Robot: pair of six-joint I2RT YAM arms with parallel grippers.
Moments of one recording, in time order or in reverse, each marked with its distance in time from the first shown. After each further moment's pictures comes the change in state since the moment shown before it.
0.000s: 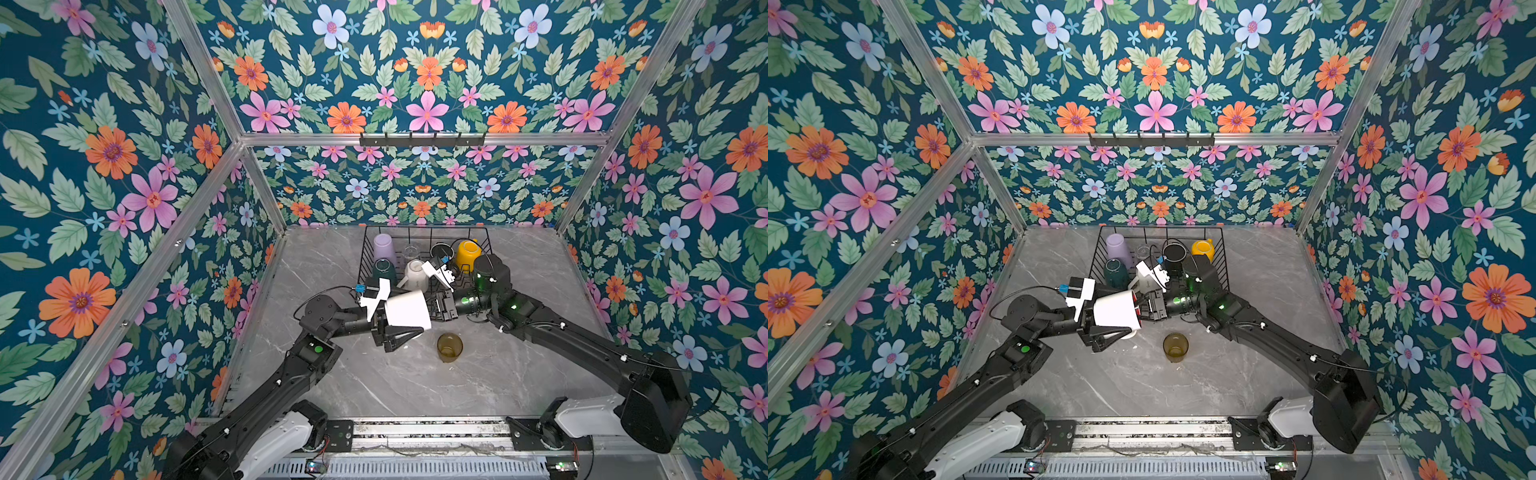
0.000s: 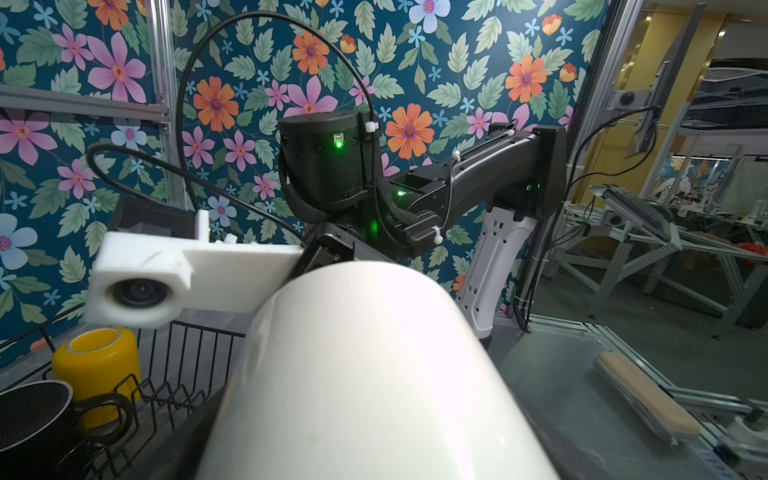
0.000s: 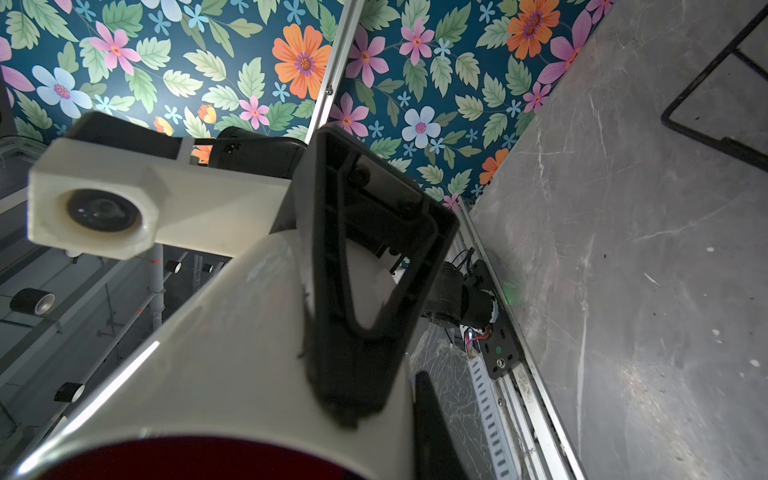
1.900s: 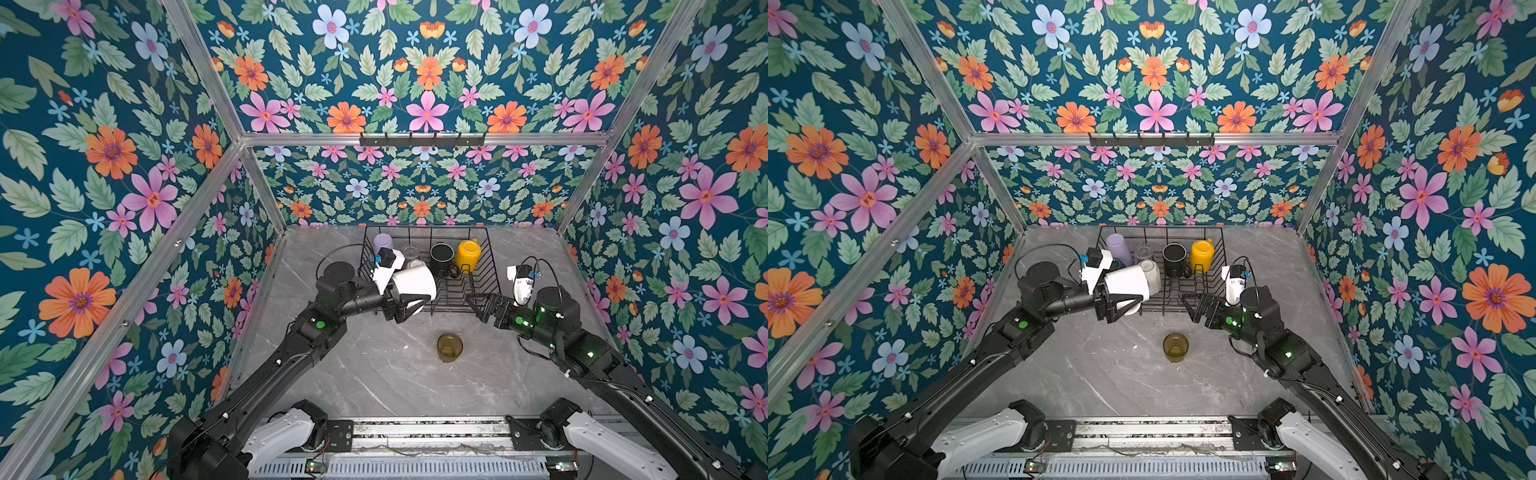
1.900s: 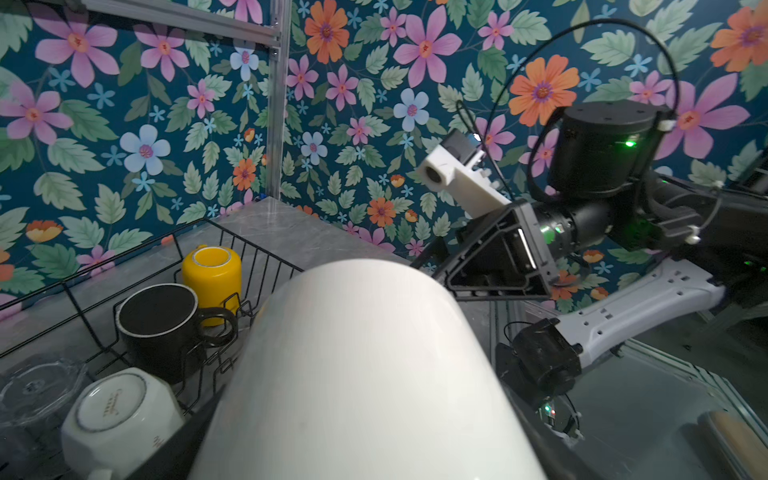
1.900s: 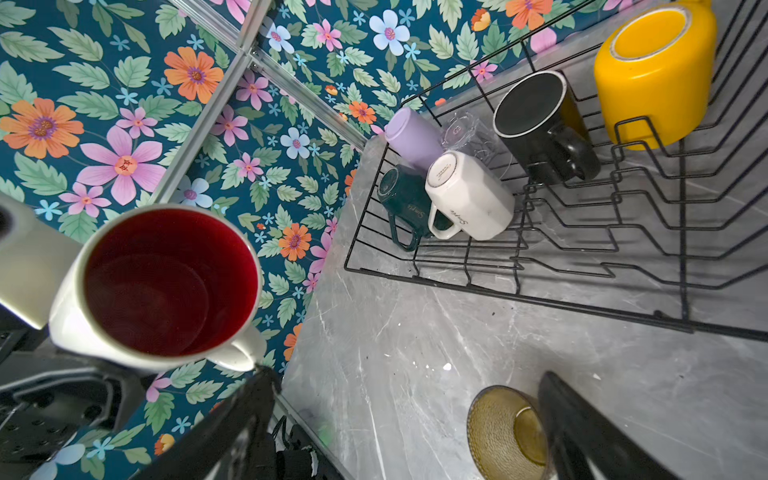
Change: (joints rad) left arm -0.002 0.151 0.338 -0.565 -0.270 0.166; right arm -0.141 -0.581 -0.231 -0.469 0.805 -0.150
